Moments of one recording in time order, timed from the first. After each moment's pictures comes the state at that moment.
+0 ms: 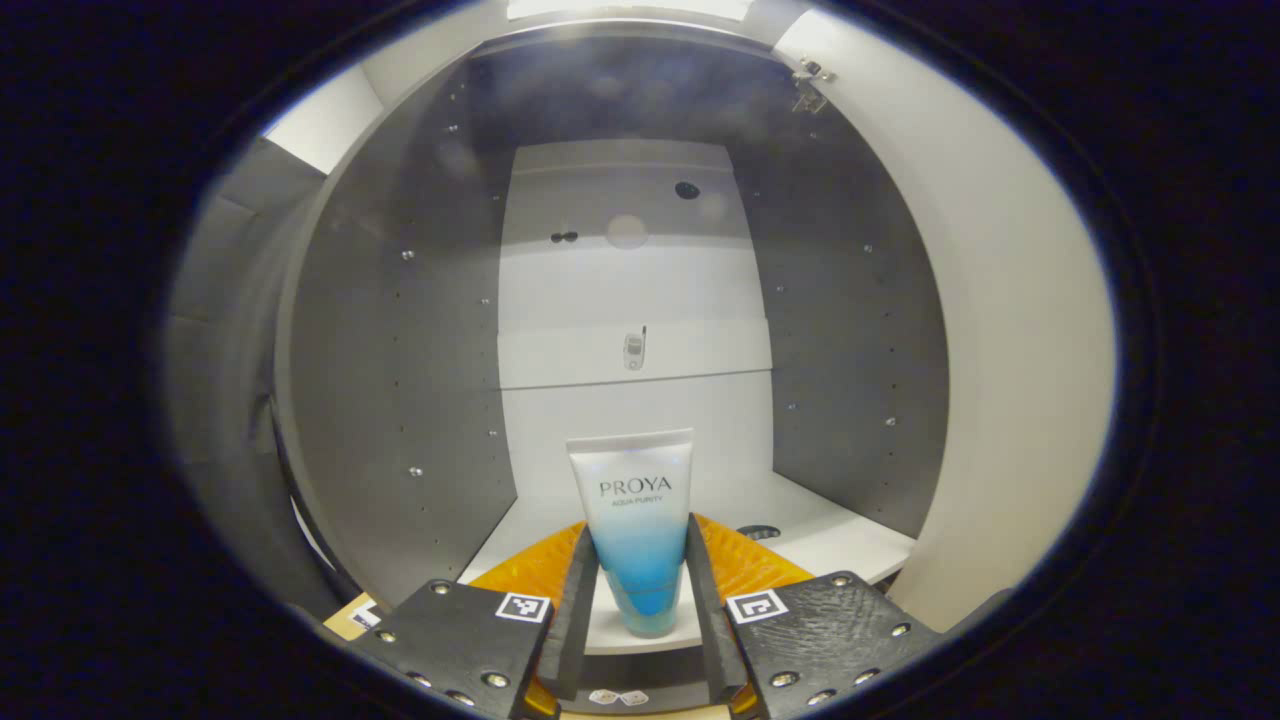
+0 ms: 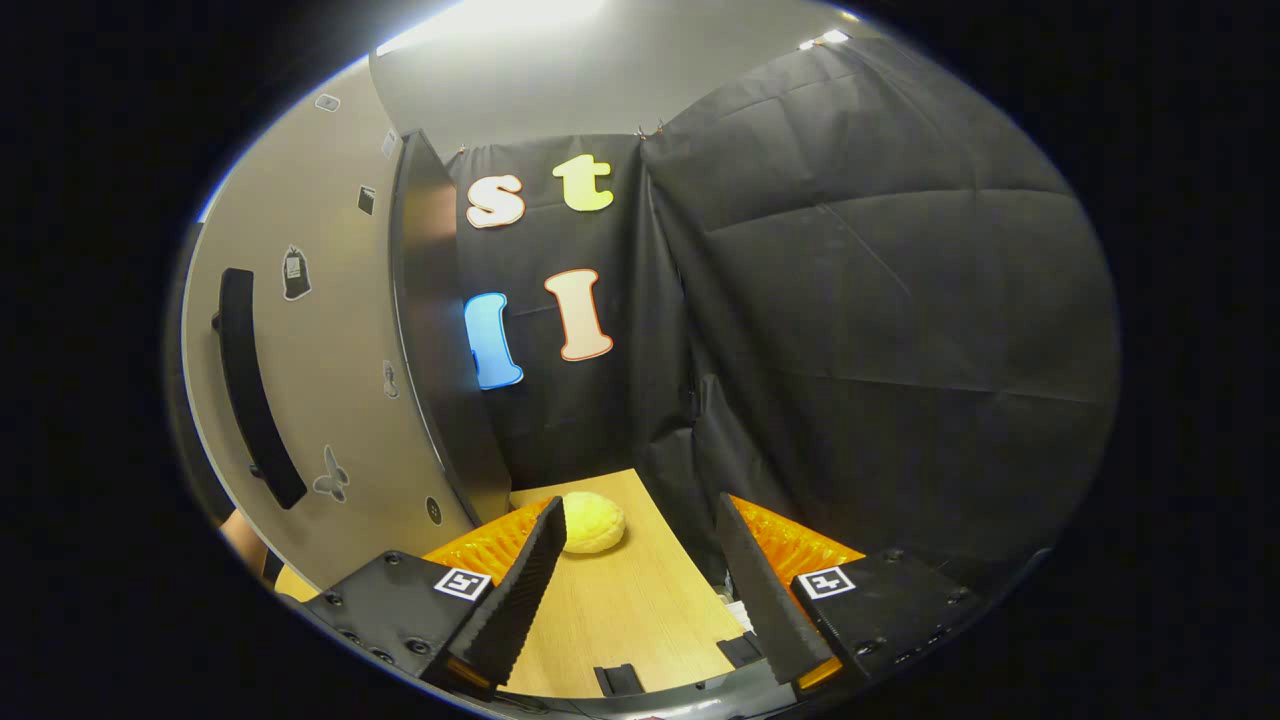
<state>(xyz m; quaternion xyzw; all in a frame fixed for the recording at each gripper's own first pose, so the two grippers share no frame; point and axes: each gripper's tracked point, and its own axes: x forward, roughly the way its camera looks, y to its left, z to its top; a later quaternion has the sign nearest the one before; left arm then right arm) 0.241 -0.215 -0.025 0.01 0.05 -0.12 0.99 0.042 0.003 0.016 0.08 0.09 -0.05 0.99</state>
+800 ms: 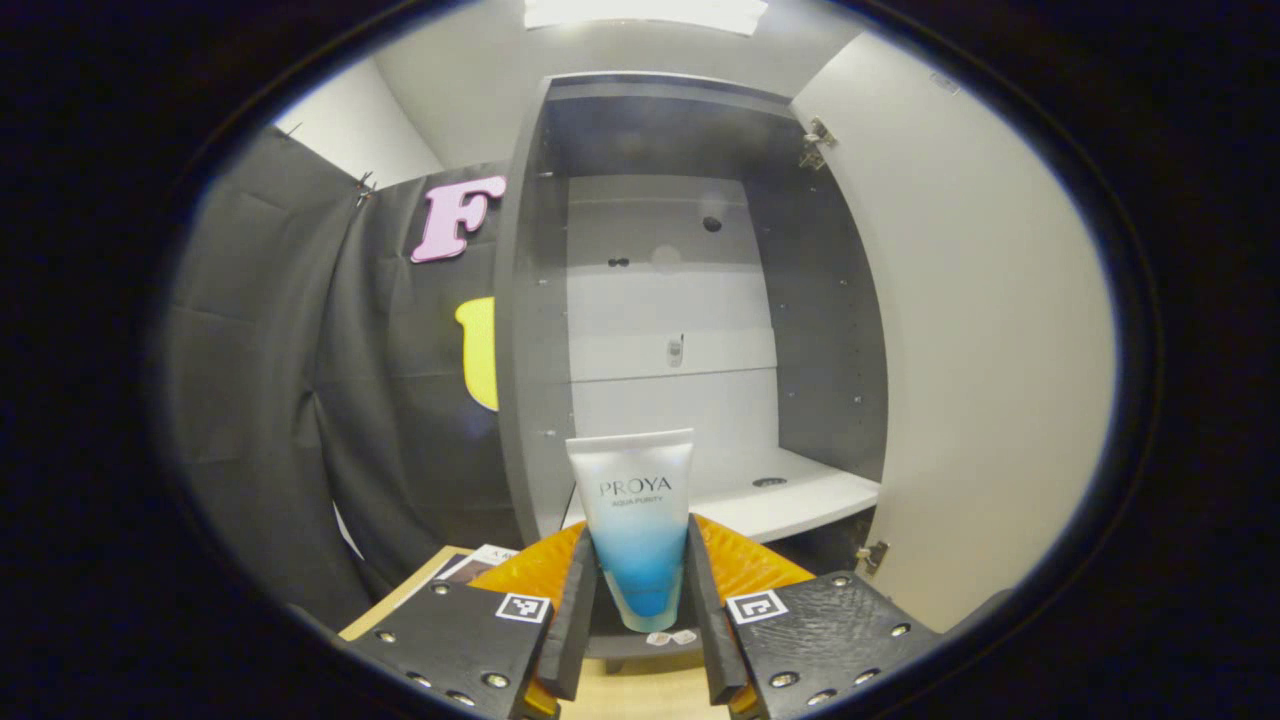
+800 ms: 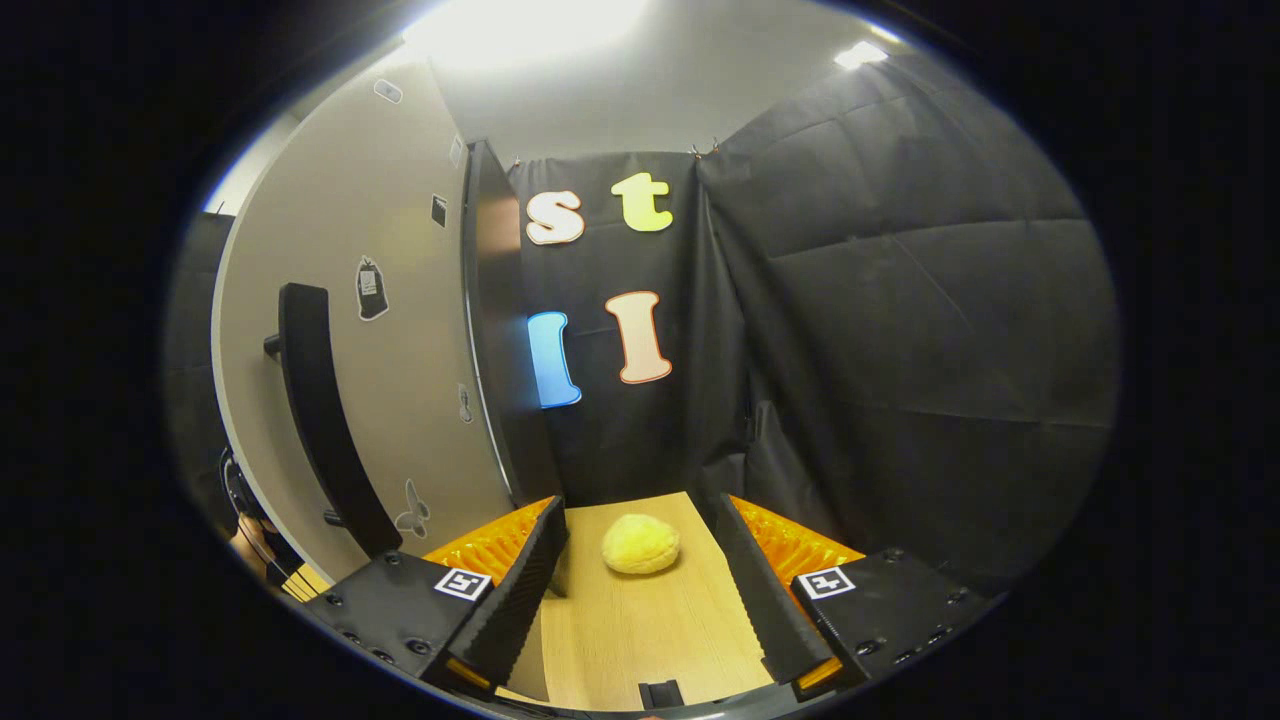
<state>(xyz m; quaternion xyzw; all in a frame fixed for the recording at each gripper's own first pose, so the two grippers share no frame) 0.123 -0.119 -0.034 0.01 0.06 -0.11 0.99 0.053 0.067 0.051 0.06 0.06 0.01 1.00</state>
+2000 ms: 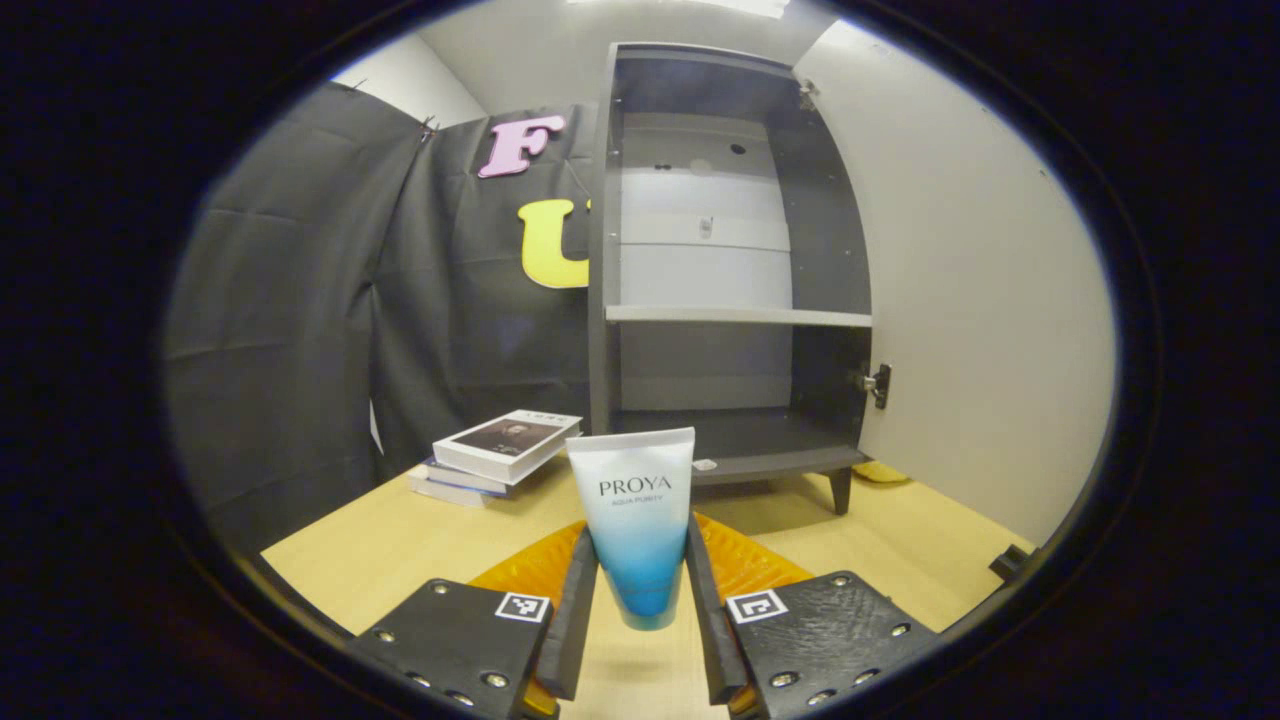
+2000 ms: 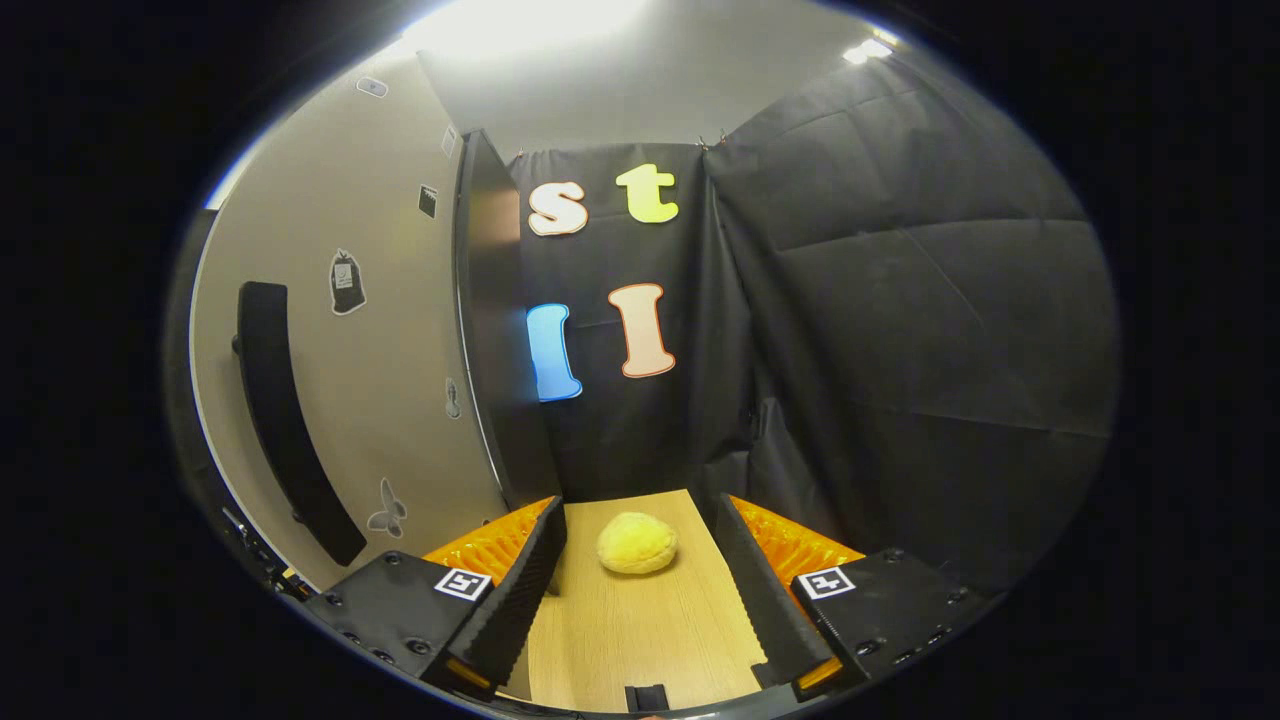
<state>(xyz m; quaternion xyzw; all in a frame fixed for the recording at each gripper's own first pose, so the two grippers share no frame) -0.023 -0.085 -0.233 -0.01 0.14 -0.05 0.99 0.075 0.049 0.045 0.06 0.07 0.02 1.00</state>
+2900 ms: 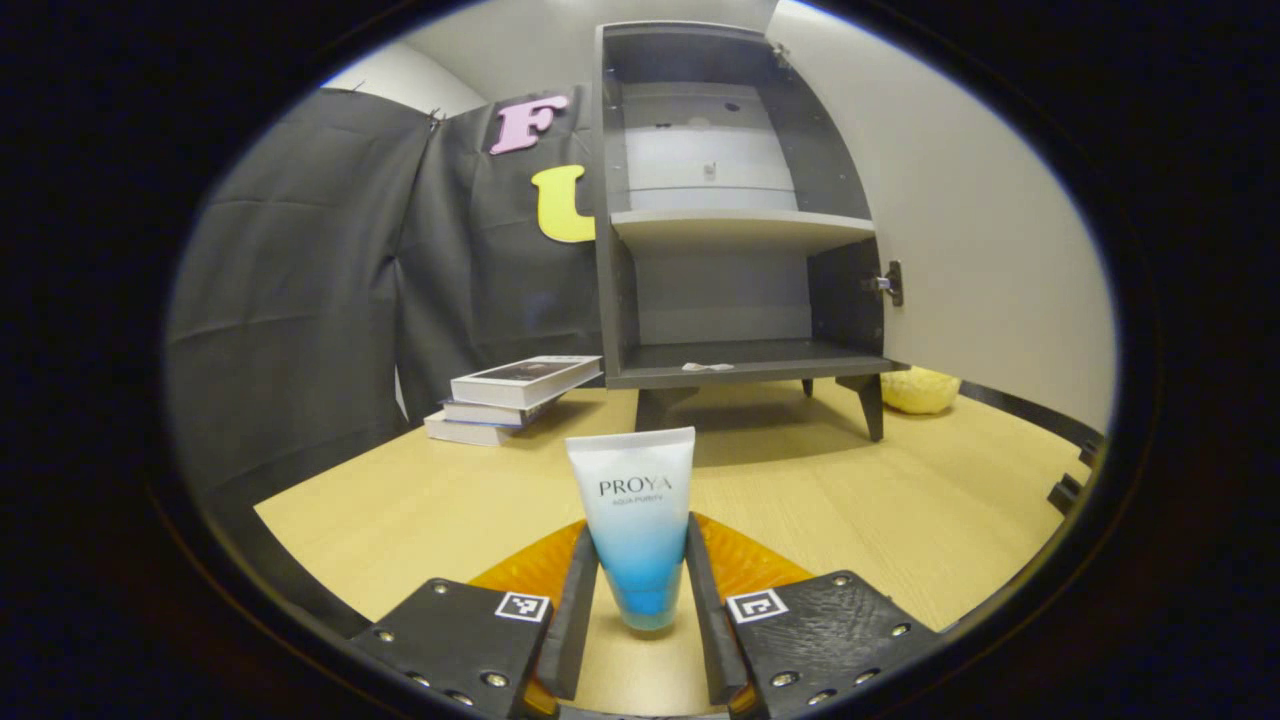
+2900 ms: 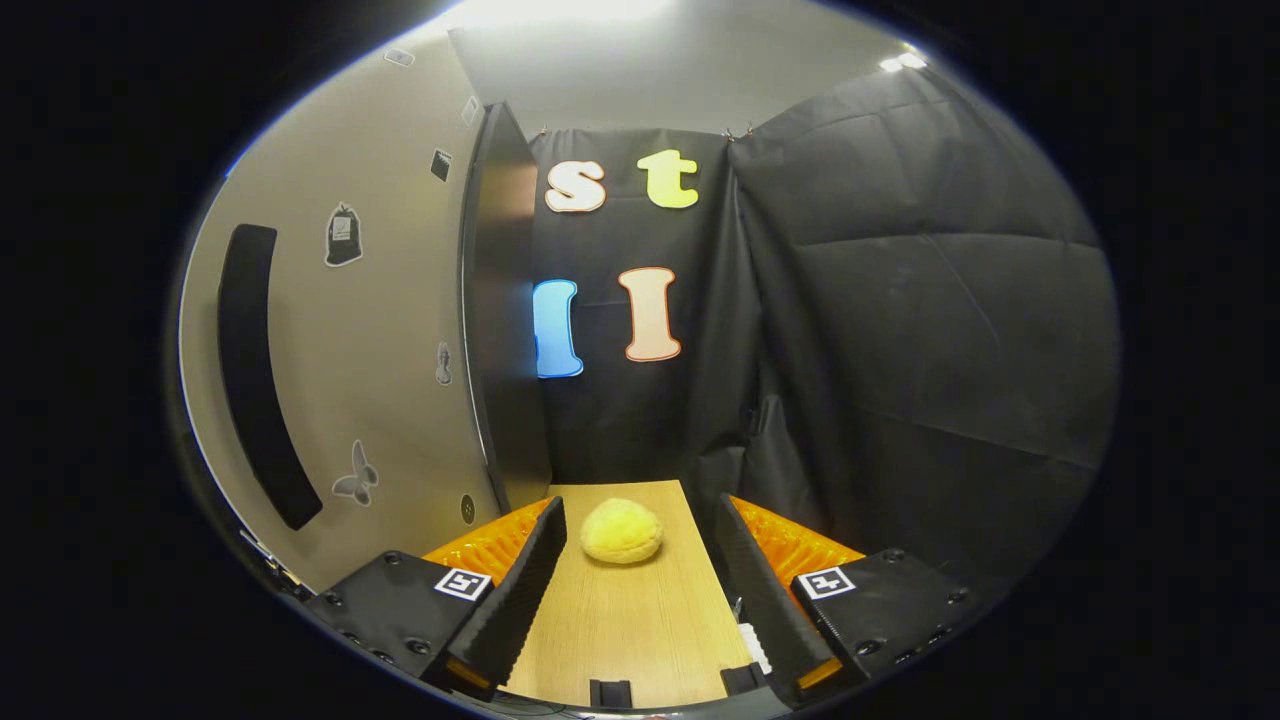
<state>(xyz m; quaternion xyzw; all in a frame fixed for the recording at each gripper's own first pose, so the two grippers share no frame) -0.058 -0.097 -0.335 0.02 0.17 -0.02 0.98 0.087 0.046 0.027 0.01 0.09 0.04 0.99</state>
